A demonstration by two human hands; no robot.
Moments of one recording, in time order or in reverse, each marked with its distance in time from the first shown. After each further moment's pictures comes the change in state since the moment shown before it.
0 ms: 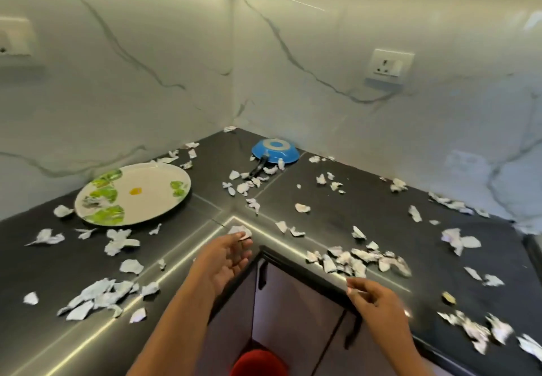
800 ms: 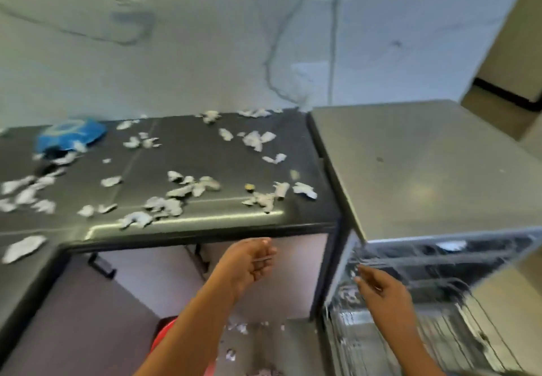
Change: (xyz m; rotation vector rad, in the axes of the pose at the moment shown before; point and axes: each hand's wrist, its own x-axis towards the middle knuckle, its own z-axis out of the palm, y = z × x) left_hand -0.111 -0.264 0.223 0.604 -0.538 -0.258; right_hand -0.216 0.206 -0.203 0.057 0.535 0.436
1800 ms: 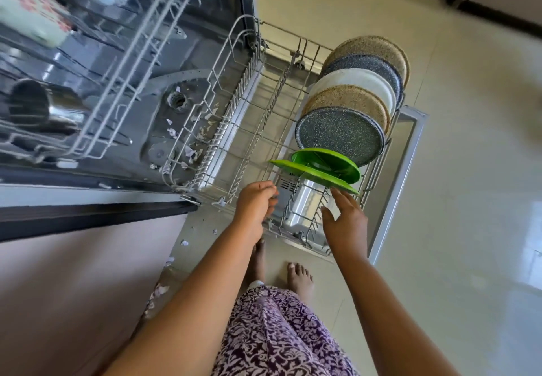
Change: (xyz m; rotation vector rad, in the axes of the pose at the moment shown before) left_hand 0.204 -0.418 0.234 0.891 -0.557 -0.421; right_hand -0.082 0.372 0.035 -0.053 0.672 0.907
